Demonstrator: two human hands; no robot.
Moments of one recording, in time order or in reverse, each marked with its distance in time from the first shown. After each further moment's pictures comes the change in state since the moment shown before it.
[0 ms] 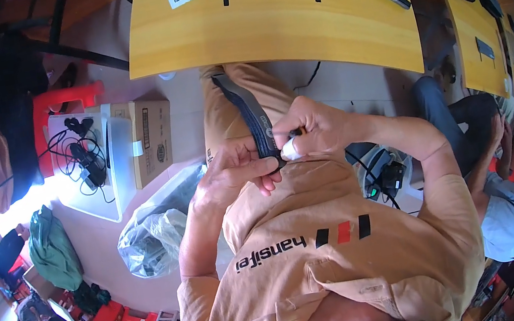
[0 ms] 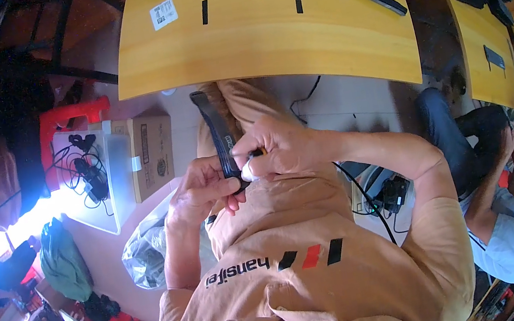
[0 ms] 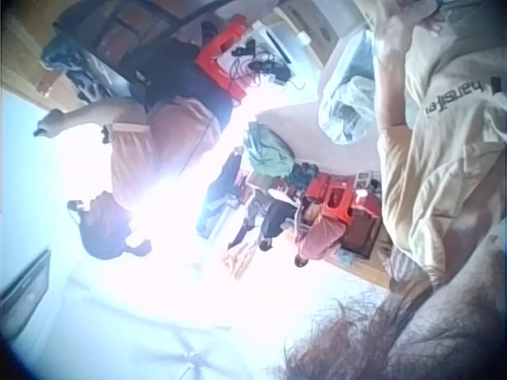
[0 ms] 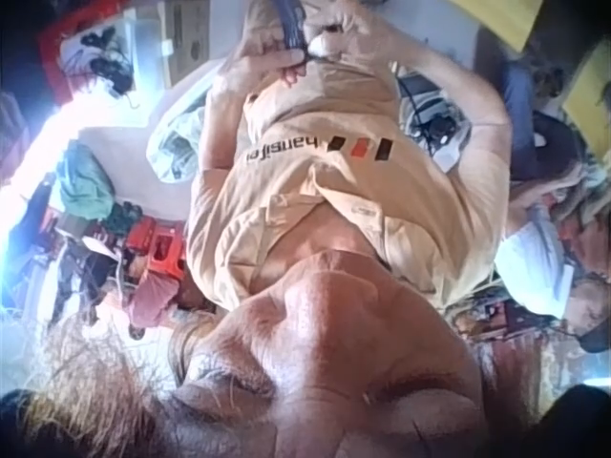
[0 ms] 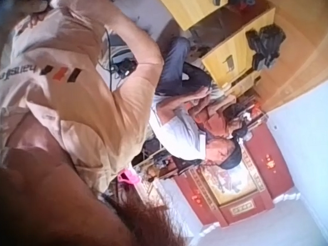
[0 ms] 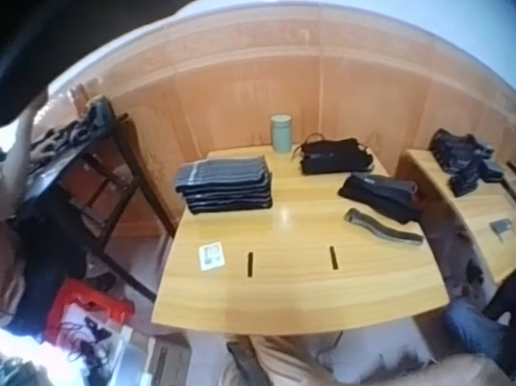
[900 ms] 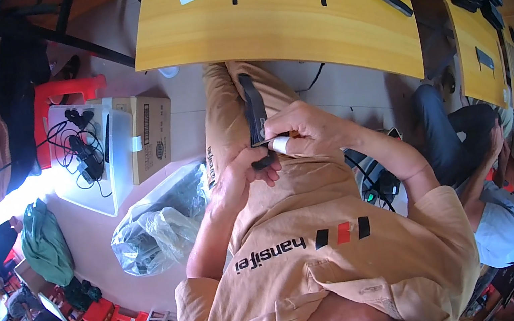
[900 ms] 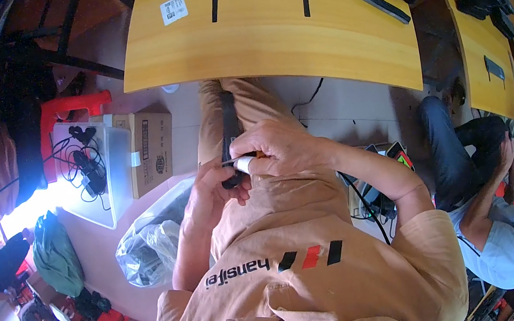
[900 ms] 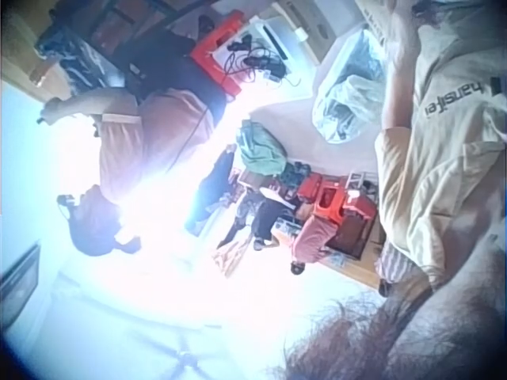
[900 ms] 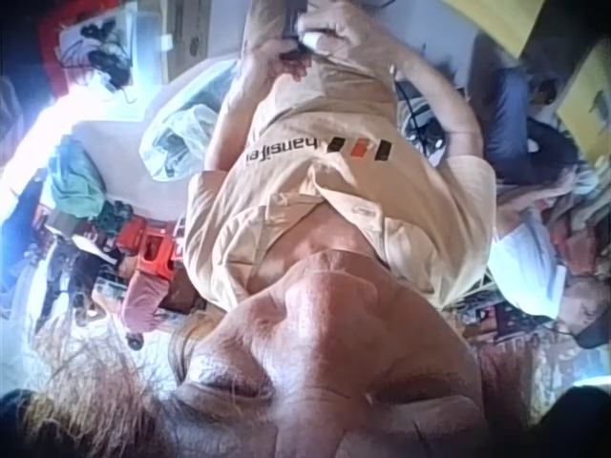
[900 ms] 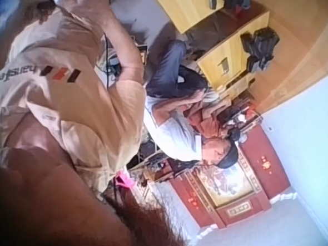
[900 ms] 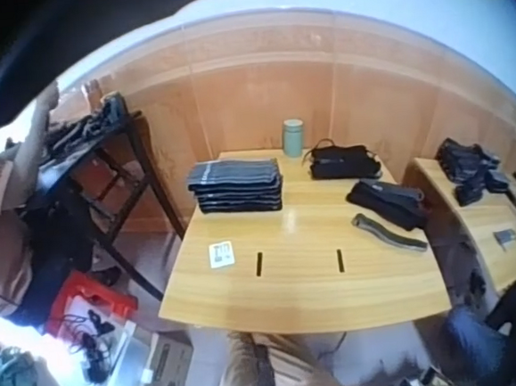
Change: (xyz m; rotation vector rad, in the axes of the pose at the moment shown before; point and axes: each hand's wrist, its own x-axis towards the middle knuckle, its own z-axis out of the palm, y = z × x) left_hand -0.001 -0.031 0.008 -0.186 0.213 0.070; right_hand 0.011 0.020 0.009 -0.412 0.117 -0.212
